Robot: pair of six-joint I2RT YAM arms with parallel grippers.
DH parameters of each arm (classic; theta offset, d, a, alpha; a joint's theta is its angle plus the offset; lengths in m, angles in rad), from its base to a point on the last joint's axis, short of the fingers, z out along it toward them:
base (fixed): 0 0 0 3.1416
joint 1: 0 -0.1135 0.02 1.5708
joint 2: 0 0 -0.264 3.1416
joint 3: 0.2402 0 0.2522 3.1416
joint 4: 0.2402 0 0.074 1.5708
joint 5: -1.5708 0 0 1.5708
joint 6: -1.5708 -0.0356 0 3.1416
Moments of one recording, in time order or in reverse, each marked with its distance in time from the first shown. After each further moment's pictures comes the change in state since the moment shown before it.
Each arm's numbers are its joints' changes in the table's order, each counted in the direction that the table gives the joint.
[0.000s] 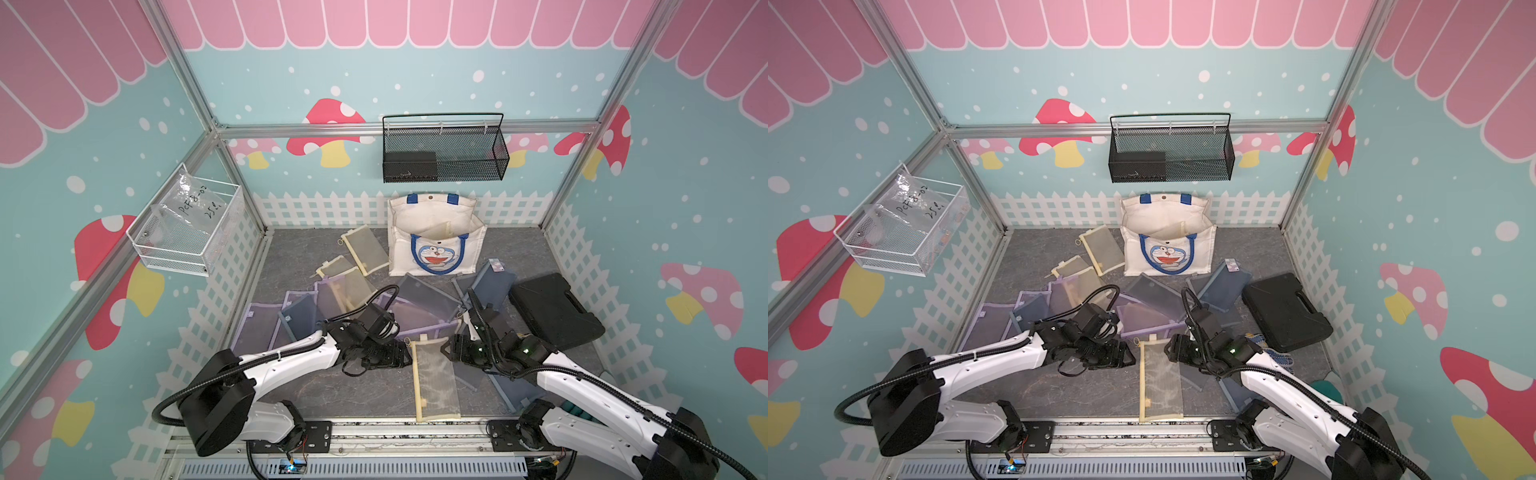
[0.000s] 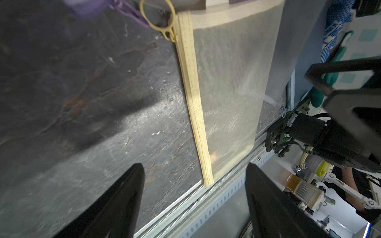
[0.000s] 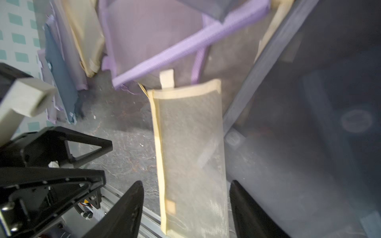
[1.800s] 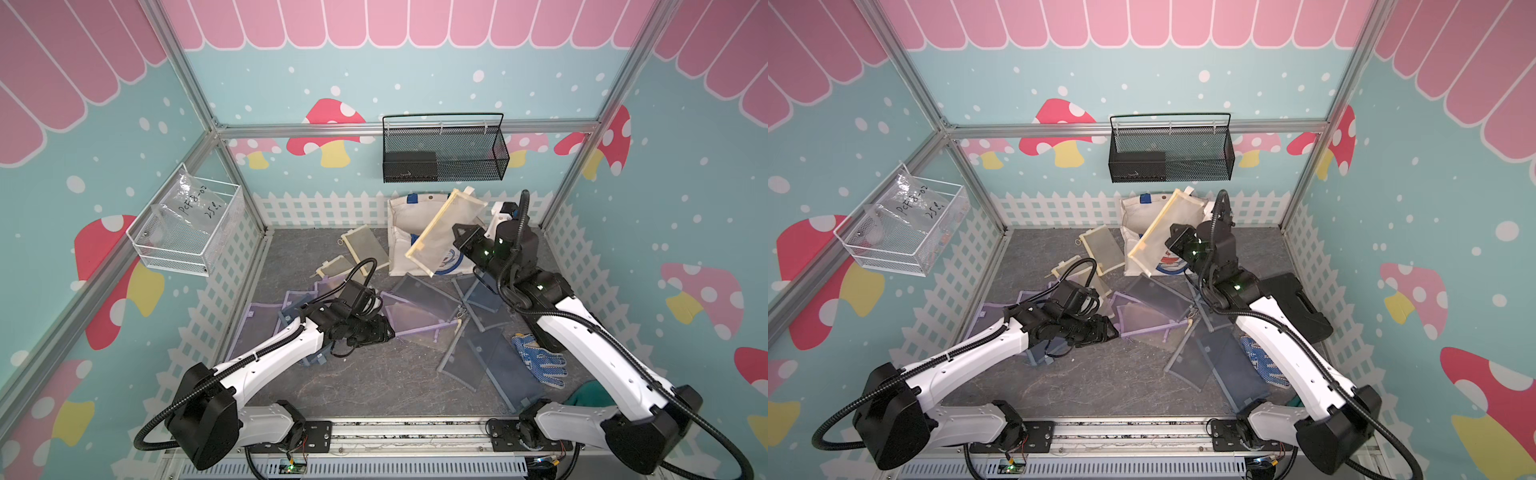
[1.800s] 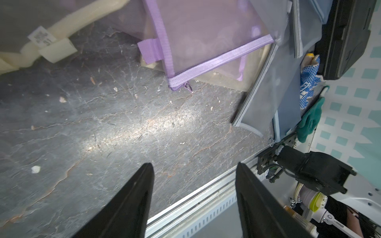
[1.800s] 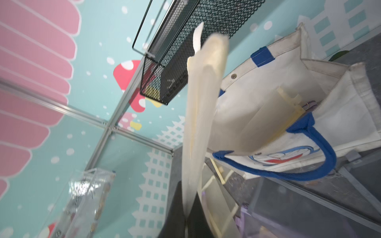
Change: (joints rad) left arm -0.187 -0.143 0.151 0.283 0.101 -0.091; right arm 0.168 0.365 0.848 -0.319 -0.383 -0.148
